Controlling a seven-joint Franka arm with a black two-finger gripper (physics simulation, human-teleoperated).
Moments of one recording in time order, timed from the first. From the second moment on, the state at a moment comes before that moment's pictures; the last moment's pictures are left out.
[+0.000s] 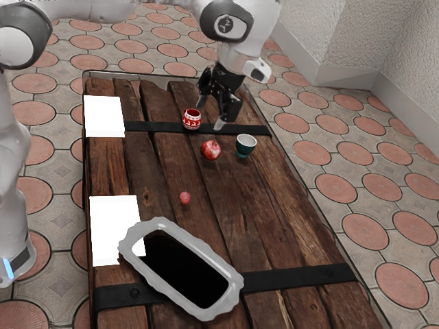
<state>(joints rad) -0.20 -0.08 0.27 -1.73 0.06 1.45 -0.26</state>
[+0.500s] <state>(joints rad) -0.18 -0.11 0.36 -1.99 0.06 1.88 -0.36</state>
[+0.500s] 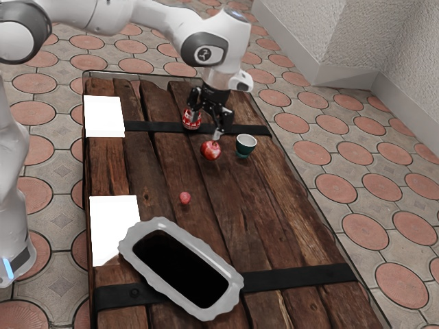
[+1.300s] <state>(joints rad) -0.17 -0.04 0.37 -2.08 0.05 2.05 -0.37</state>
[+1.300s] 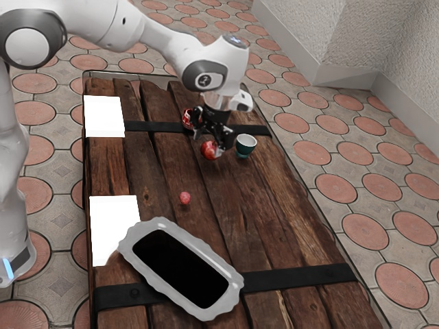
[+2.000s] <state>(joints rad) -0.18 0.02 0.37 -2.06 0.04 2.10 -0.37</state>
